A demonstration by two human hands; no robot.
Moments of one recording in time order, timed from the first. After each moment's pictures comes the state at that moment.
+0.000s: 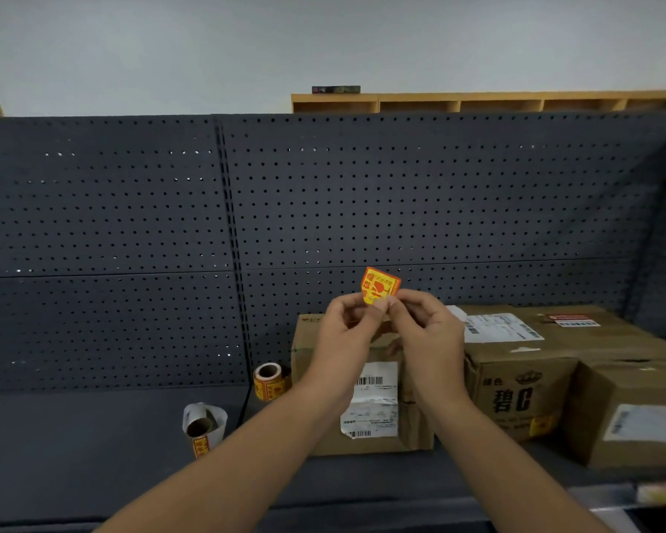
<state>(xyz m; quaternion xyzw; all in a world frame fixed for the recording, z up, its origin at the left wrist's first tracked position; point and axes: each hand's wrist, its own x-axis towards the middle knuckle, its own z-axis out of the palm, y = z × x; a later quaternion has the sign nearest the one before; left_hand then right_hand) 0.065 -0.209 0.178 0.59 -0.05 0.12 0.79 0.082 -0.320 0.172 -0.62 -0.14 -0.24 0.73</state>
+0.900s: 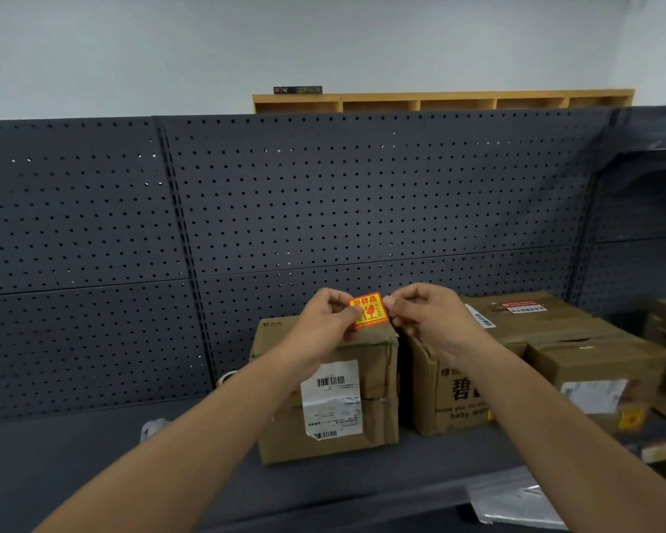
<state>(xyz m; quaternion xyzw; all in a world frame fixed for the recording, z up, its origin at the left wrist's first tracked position) 0.116 -0.224 0.188 0.73 -0.05 0.04 0.68 0.123 -0.413 0.193 -0.70 -0.09 -0.05 0.70</state>
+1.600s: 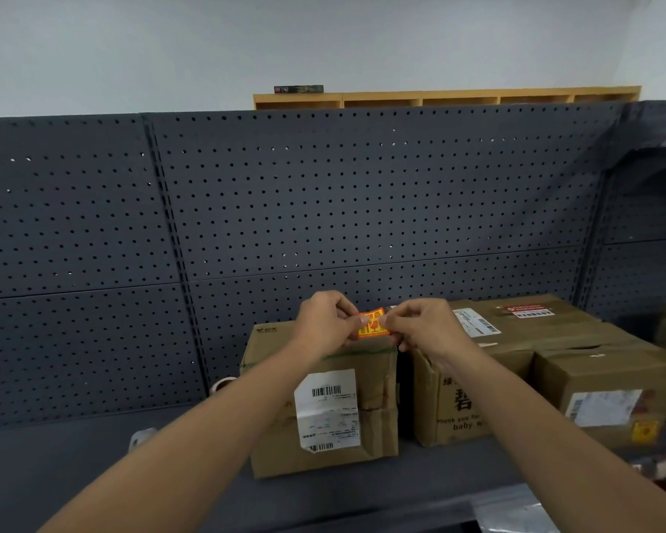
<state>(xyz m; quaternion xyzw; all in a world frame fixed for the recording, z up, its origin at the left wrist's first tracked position) 0.159 -0.227 0.183 0.89 -0.06 0.14 0.44 0.156 -0.415 0.172 -0.78 -0.08 -0.07 0.62</state>
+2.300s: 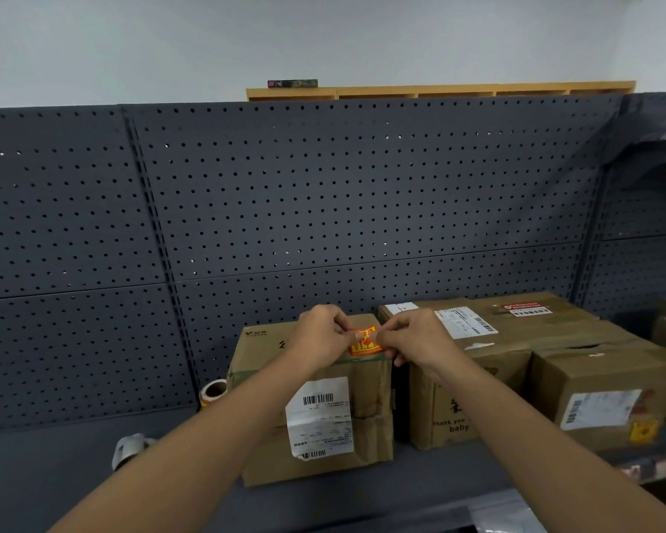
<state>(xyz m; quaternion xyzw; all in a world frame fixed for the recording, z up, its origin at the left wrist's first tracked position) 0.178 -0.230 0.159 0.92 -0.05 0.10 0.38 0.174 -0.414 0.152 -0.83 -0.05 -0.04 0.56</state>
